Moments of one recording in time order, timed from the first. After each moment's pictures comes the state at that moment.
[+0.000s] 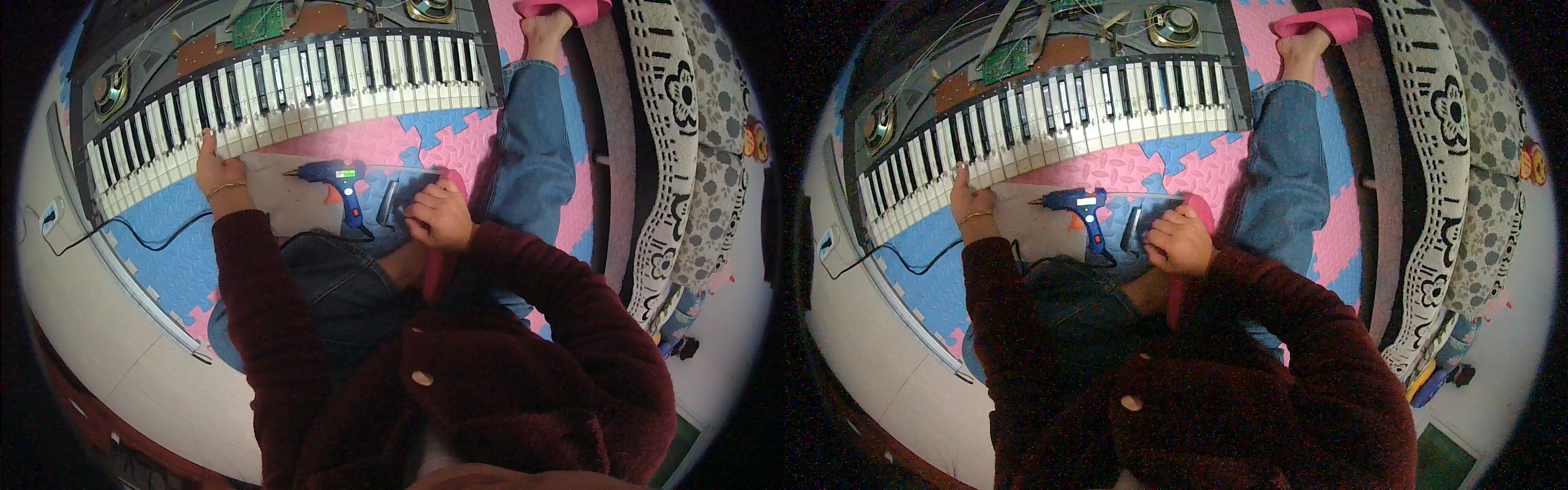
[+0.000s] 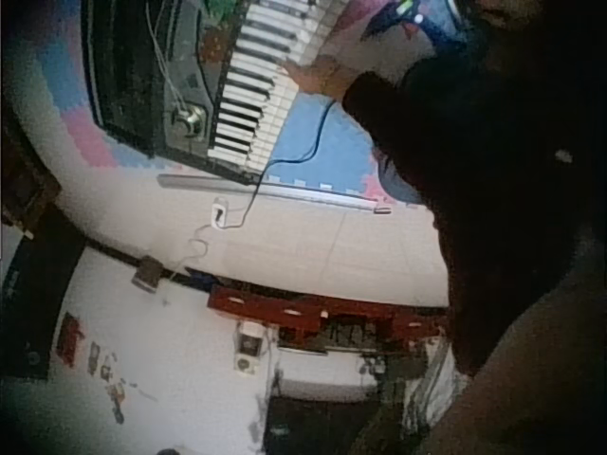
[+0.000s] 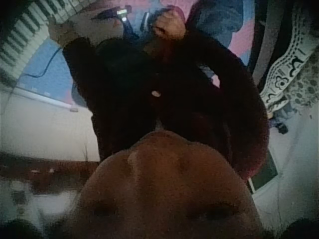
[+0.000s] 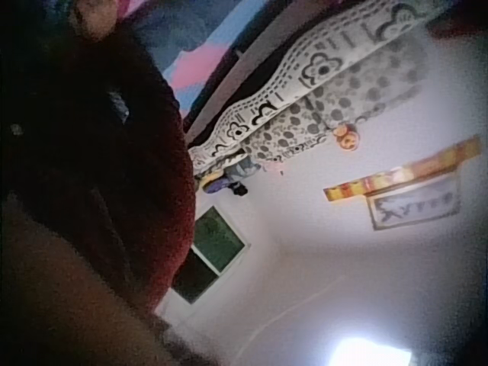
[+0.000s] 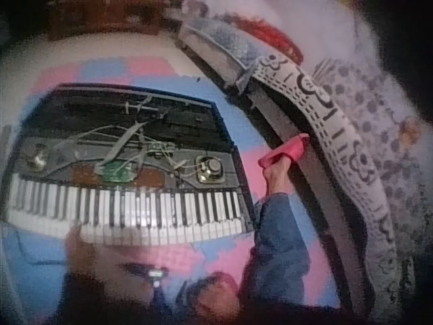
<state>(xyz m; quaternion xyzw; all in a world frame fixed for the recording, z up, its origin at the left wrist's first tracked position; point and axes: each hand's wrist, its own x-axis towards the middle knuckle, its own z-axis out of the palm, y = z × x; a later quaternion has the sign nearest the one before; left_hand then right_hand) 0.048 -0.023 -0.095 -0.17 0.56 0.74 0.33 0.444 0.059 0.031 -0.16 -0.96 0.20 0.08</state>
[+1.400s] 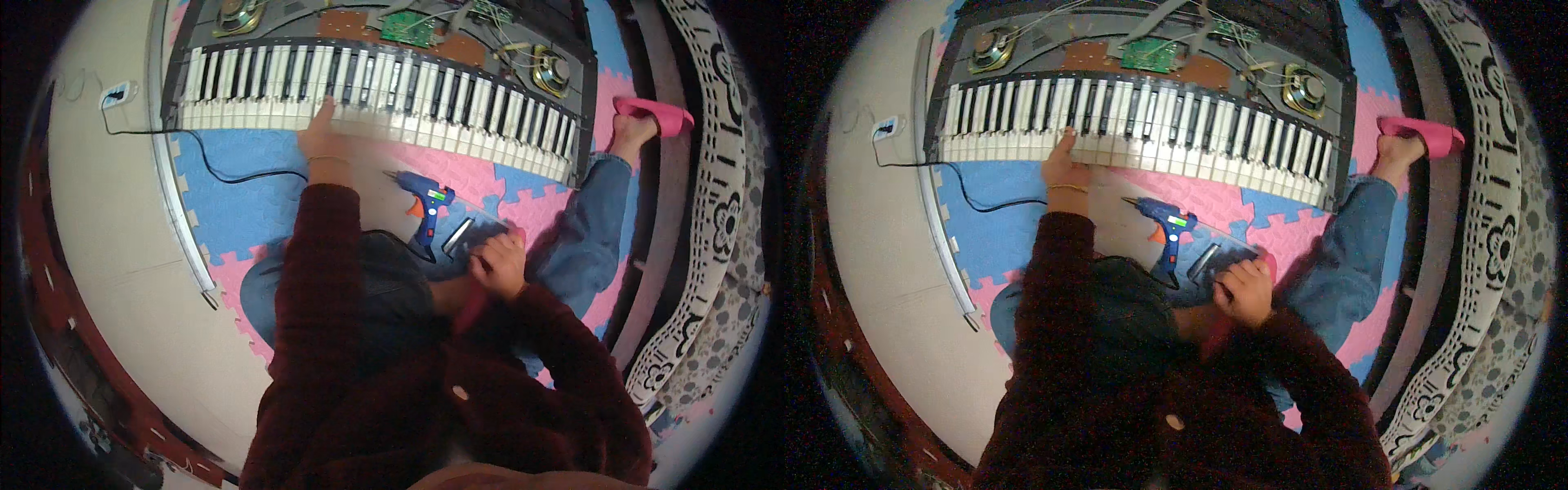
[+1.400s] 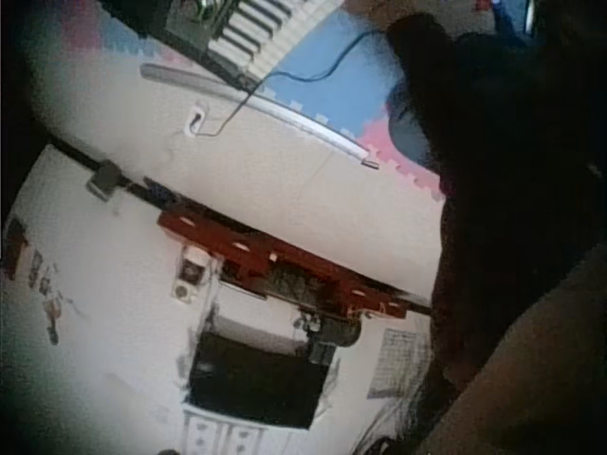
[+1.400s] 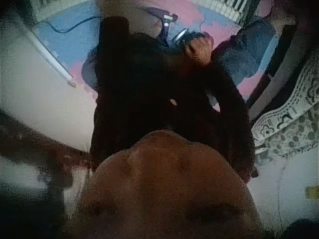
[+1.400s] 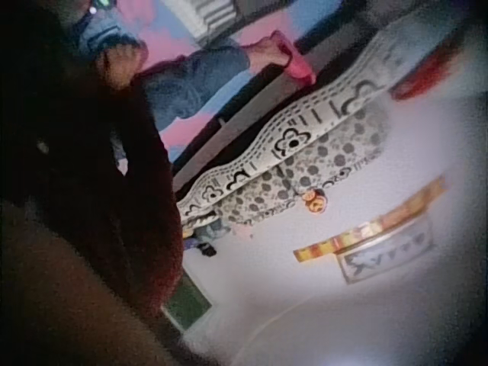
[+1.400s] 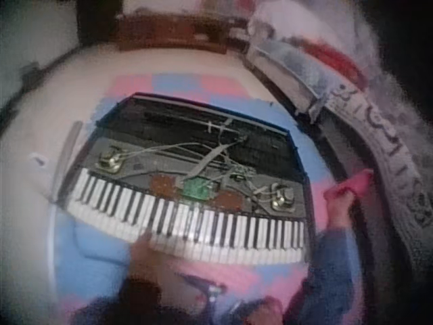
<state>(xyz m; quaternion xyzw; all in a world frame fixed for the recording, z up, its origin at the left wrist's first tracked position) 0.050 -0.012 -0.129 -0.30 0.51 0.77 0.25 0.440 0.061 0.030 -0.15 -0.96 0.22 0.09</state>
